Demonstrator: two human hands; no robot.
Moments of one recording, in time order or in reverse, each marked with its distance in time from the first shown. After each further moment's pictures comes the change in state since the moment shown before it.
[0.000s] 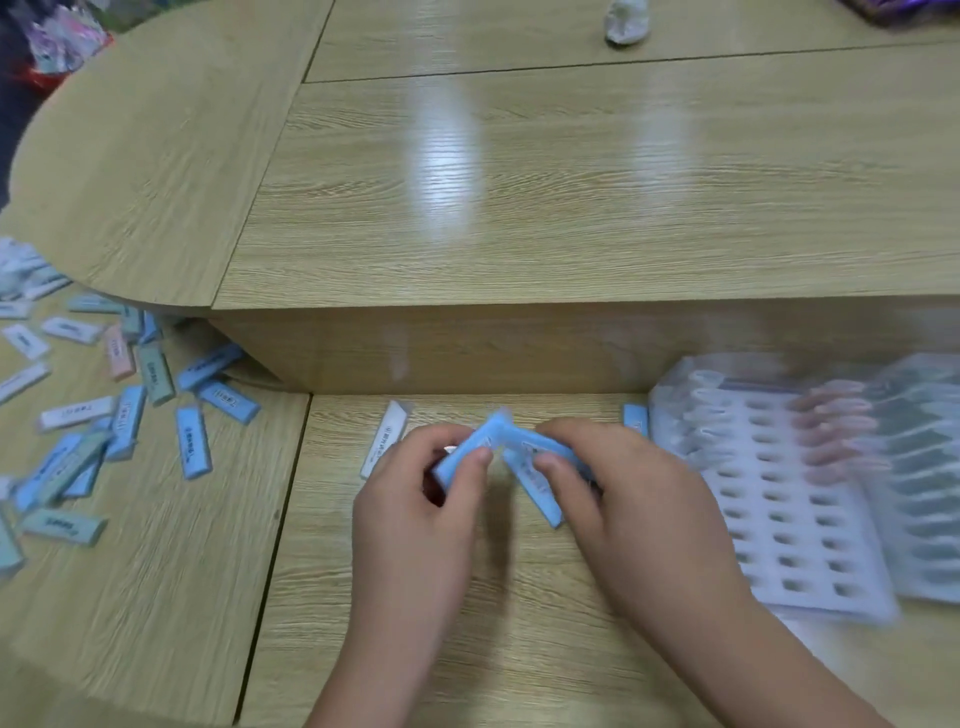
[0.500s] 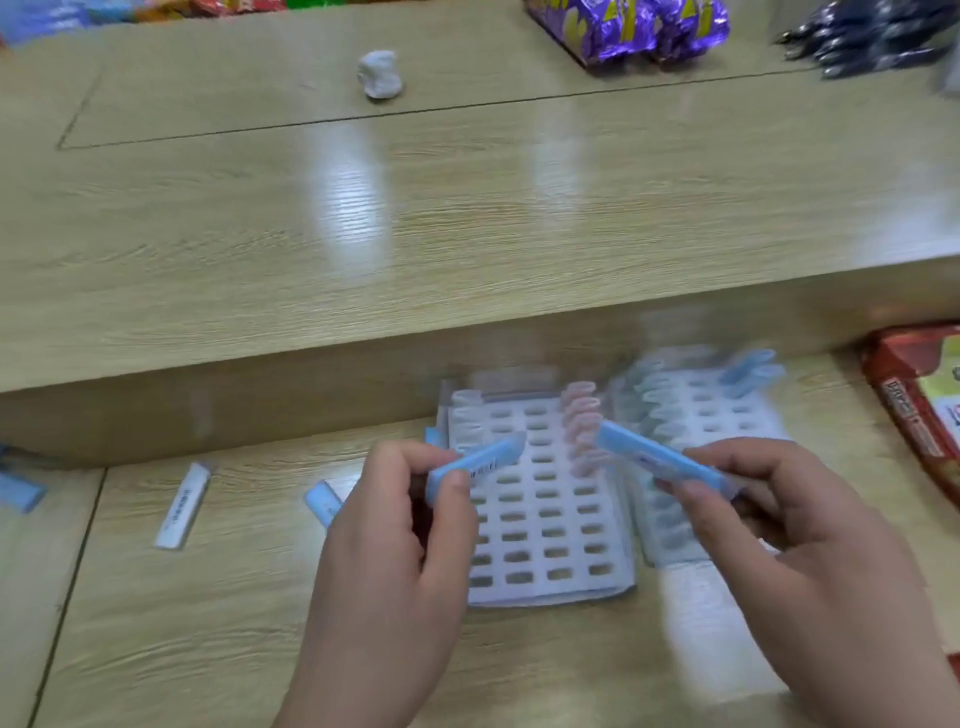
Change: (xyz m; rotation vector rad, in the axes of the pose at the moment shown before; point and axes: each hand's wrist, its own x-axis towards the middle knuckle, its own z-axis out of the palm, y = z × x) left_hand -0.055 0.095 0.088 -0.015 -0.241 0.244; right_hand -0.084 0.137 -0.134 0.315 0.435 0.184
